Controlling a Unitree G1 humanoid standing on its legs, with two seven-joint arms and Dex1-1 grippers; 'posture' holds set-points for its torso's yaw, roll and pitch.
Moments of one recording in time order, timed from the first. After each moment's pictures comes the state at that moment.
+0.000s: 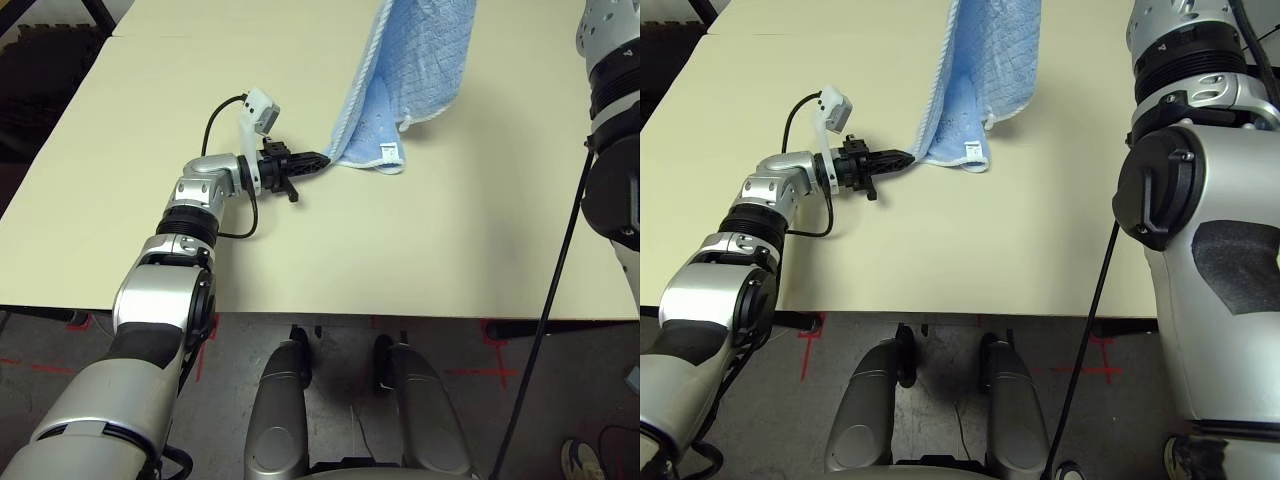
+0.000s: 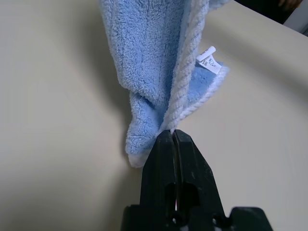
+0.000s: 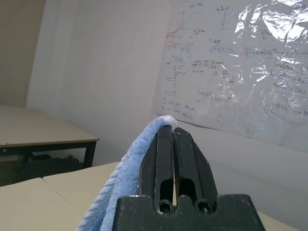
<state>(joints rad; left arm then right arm) -1.13 0.41 0.04 1.07 -0.16 0.10 -1.18 -1.70 -0.47 -0.29 1.23 0.21 -0.35 0.74</state>
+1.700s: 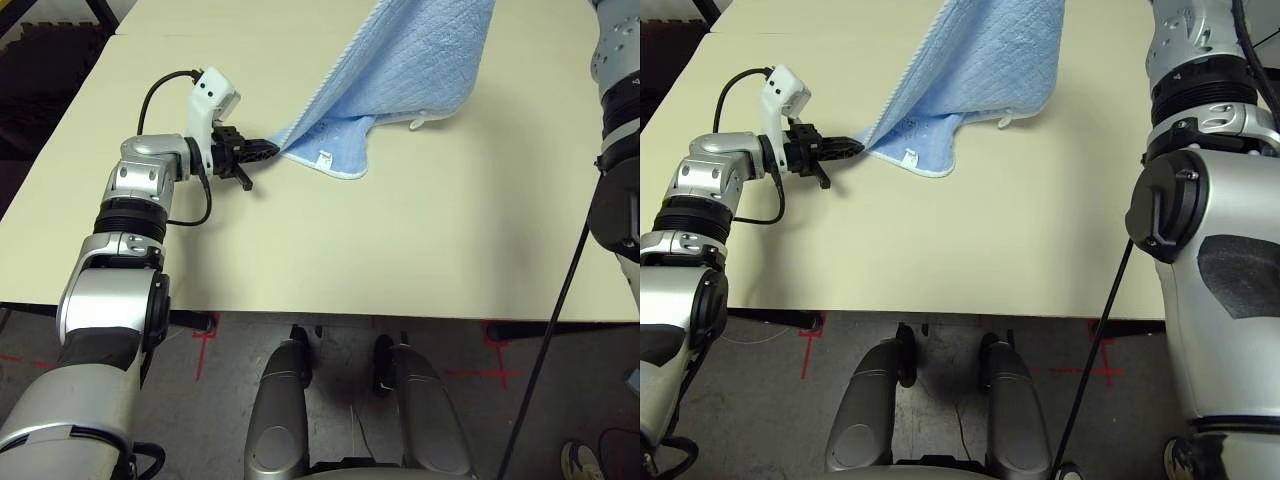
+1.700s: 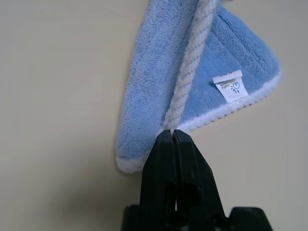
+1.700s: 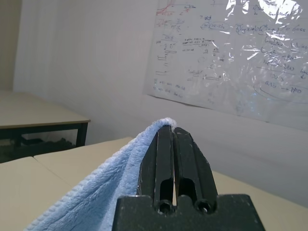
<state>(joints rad) -1.11 0.58 -0.03 0.93 -0.05 0.13 -1.09 -1.61 -0.51 -0.28 1.18 0.21 -0.30 0.75</state>
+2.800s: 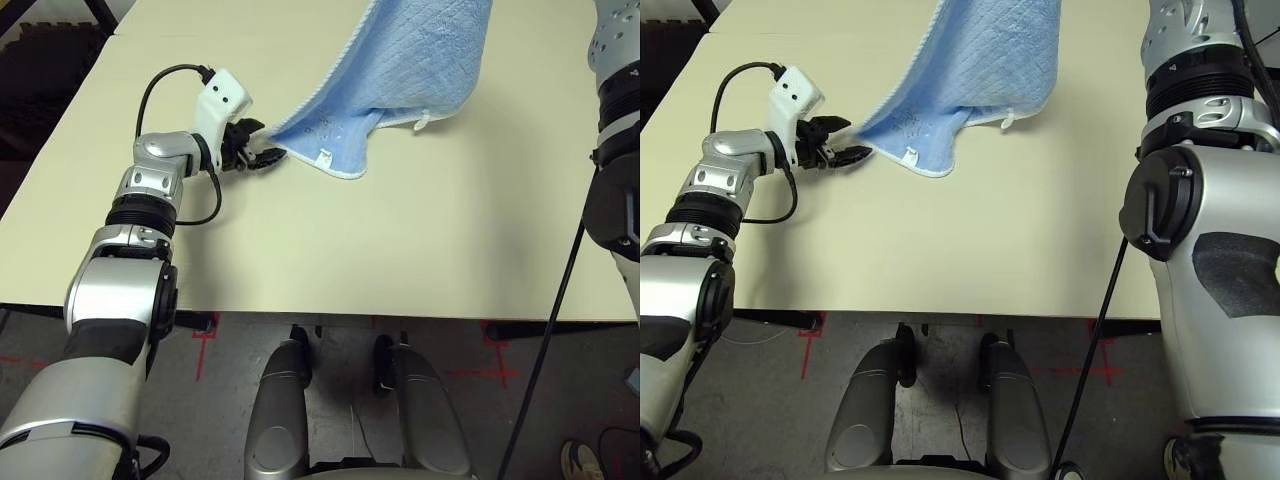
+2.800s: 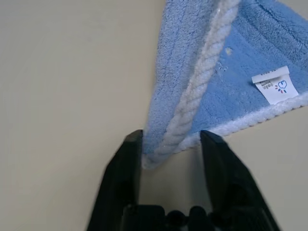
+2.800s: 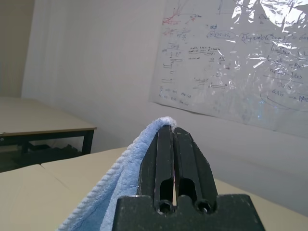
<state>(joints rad) -1.17 0.54 -0.06 1.10 0.04 -0.09 -0.94 -1.62 -0.50 -0.28 1.14 0.22 -0.27 0.75</state>
